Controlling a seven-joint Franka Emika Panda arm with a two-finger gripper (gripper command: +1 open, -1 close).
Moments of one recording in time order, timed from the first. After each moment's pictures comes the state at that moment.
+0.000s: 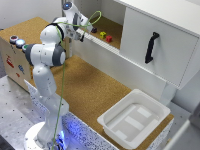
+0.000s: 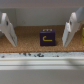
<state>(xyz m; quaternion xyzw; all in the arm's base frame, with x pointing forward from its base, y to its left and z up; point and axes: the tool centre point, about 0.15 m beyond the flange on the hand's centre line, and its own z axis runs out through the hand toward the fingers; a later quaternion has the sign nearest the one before) 0.601 0.280 0.478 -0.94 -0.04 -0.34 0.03</state>
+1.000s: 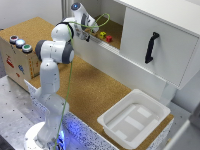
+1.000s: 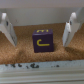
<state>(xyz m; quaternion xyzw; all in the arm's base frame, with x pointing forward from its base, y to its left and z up) 0.657 0.274 0.468 -0.95 -0.02 -0.32 0.04</state>
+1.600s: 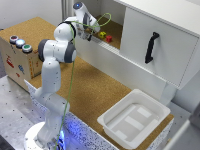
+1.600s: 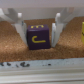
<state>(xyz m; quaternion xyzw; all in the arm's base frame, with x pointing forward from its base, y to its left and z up) 0.664 0.261 0.458 -0.95 0.00 -0.30 0.02</state>
